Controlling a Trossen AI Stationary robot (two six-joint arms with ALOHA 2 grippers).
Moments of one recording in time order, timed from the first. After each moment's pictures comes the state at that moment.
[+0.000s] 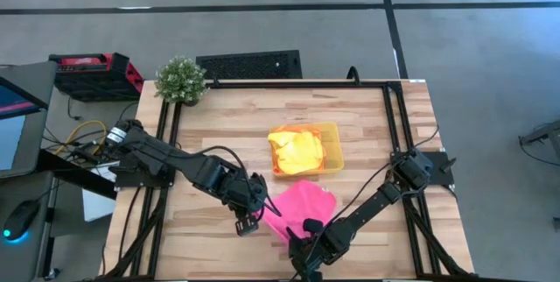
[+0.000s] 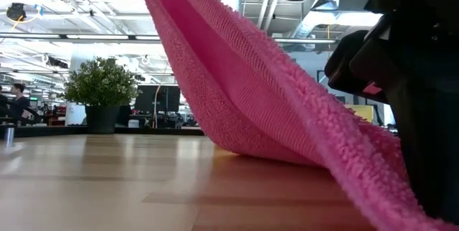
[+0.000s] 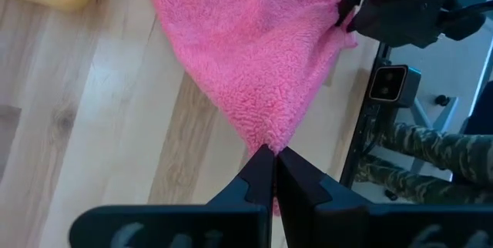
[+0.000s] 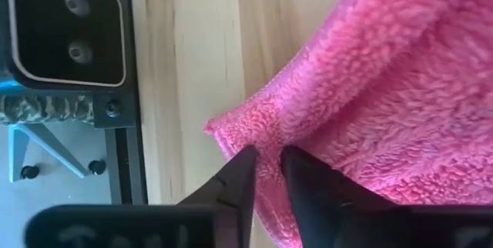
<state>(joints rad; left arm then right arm) -0.40 1.70 1.61 -1.05 0.04 -0.76 0.65 2.22 1.55 -0.57 0.04 0.70</state>
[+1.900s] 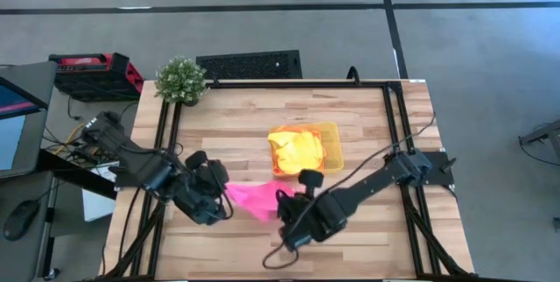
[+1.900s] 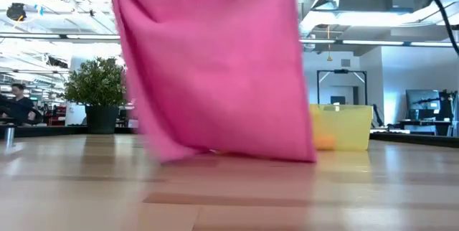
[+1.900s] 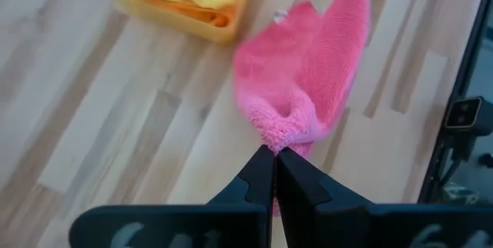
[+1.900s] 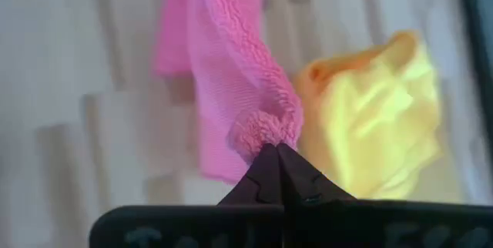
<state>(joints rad) -0.61 1.48 1.61 -1.35 -0.42 -0.99 0.54 2.22 2.36 -1.56 0.48 0.58</state>
